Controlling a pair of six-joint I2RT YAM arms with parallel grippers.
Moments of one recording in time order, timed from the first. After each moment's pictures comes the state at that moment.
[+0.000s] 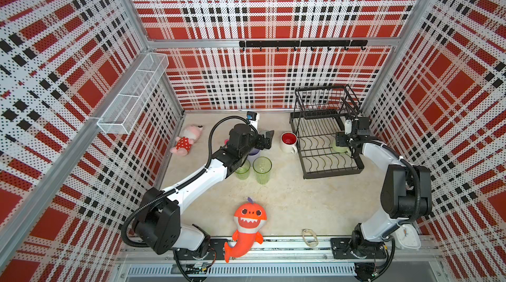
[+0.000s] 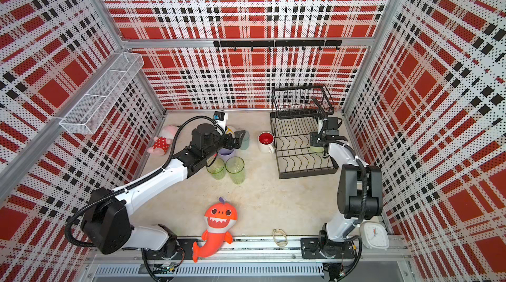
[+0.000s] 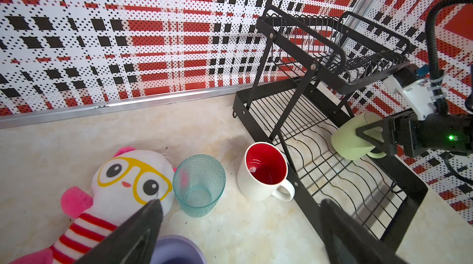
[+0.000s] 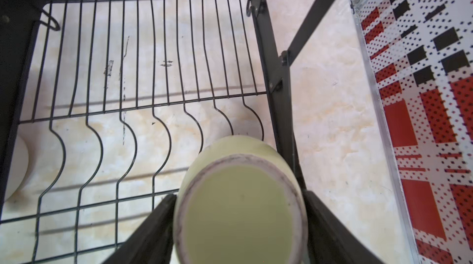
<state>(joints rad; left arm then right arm) -0.56 1.43 1.03 0.09 -0.03 -0.23 -0.06 1.66 1.14 -0.25 0.04 -0.06</state>
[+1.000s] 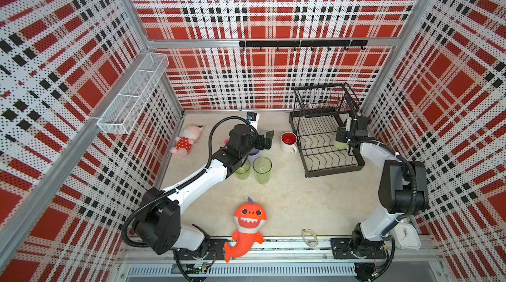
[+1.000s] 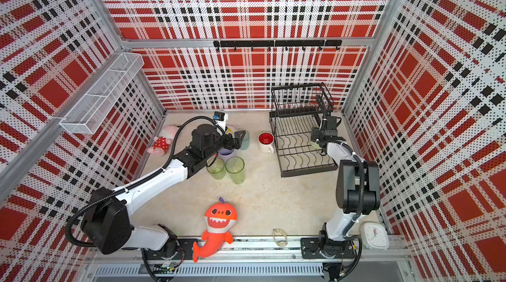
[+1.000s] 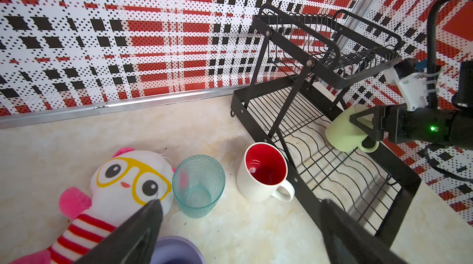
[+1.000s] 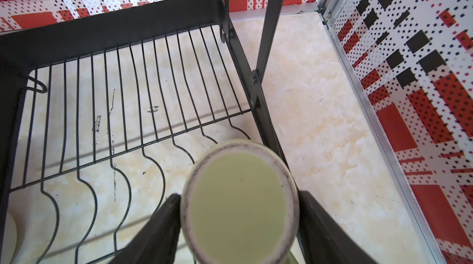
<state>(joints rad) -0.56 1.43 1.02 0.11 -0.03 -0.23 -0.06 1.72 1.14 -0.09 0.11 0.05</state>
